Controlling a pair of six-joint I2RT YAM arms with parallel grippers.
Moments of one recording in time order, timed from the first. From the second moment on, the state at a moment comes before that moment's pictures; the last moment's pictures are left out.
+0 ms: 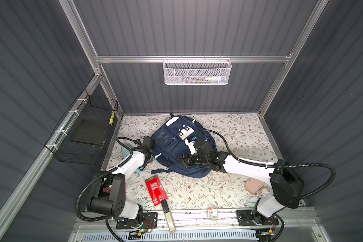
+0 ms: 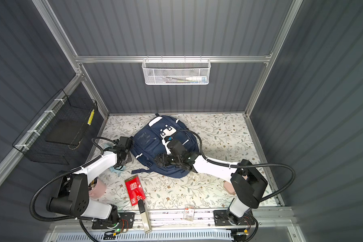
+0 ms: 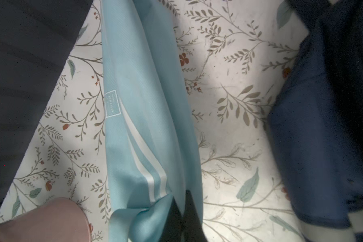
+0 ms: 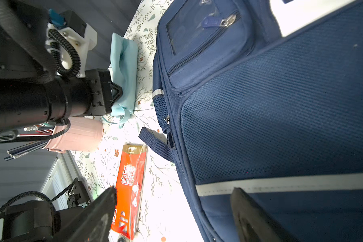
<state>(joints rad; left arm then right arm) -0.23 1.44 0.86 -0.62 -0.45 -0.54 0.90 1.60 1.04 -0.07 -0.15 0.58</state>
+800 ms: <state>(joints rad) -0.66 1.15 1.08 -0.55 -0.10 -0.56 0.80 1.38 1.15 -0.20 -0.10 0.71</state>
